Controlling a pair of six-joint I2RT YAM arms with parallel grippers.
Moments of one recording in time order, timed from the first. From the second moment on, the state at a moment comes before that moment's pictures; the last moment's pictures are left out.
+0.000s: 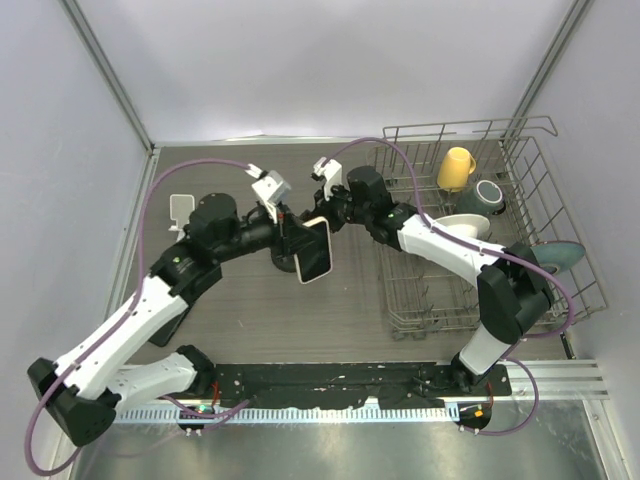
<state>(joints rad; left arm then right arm) -0.67 0.97 1.08 -0.30 0.38 -0.25 0.67 1.64 1.20 0.01 -0.33 -0.03</state>
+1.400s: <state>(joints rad) -0.41 1.39 1.03 0.32 1.18 0.02 0.58 1.65 1.19 -0.03 -0.73 -0.11</state>
